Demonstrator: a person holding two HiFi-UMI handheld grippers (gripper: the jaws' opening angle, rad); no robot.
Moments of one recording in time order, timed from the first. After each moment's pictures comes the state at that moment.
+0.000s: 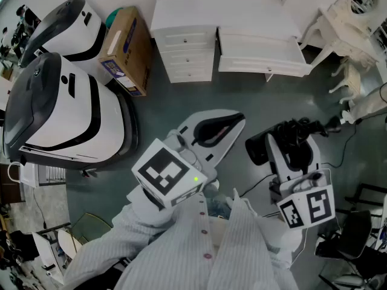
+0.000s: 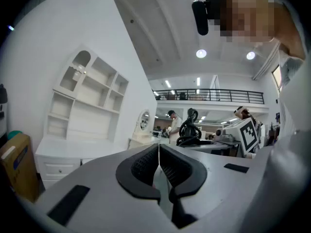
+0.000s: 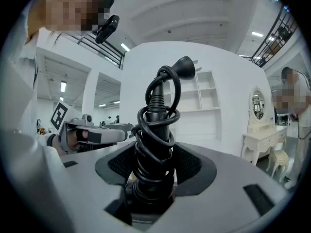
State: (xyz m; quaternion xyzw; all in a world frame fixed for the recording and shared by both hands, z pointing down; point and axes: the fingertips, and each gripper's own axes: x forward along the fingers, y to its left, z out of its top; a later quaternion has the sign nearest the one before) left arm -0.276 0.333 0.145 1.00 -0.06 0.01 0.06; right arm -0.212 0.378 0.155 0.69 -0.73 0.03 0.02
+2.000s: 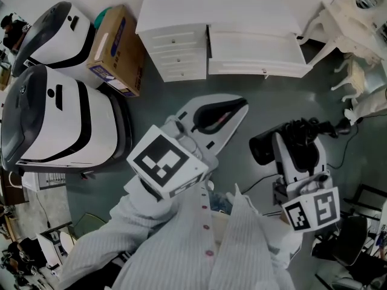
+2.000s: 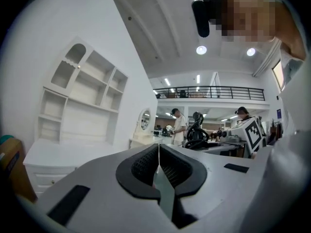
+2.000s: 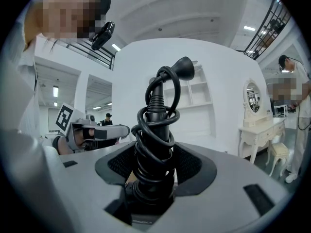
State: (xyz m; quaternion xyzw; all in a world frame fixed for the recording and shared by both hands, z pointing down) left arm -0.174 0.262 0.151 1.00 -0.05 0.02 0.05; right arm -0.109 0.330 0.169 0.70 -0.71 0.06 0.00
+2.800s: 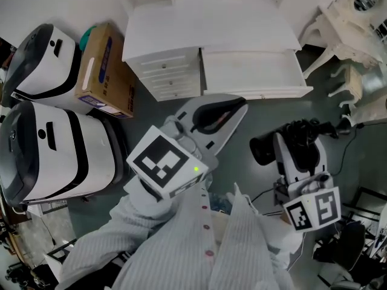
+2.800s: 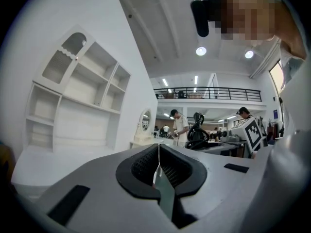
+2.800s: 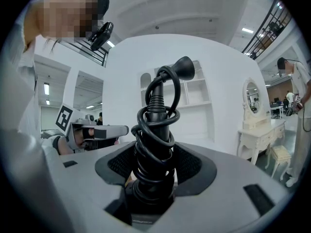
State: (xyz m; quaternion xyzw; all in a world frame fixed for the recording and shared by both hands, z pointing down) left arm -0.104 0.113 0.144 1.00 -0.02 0.01 0.05; right arm -0.040 0.187 0.162 0.72 -0.69 0.06 0.00
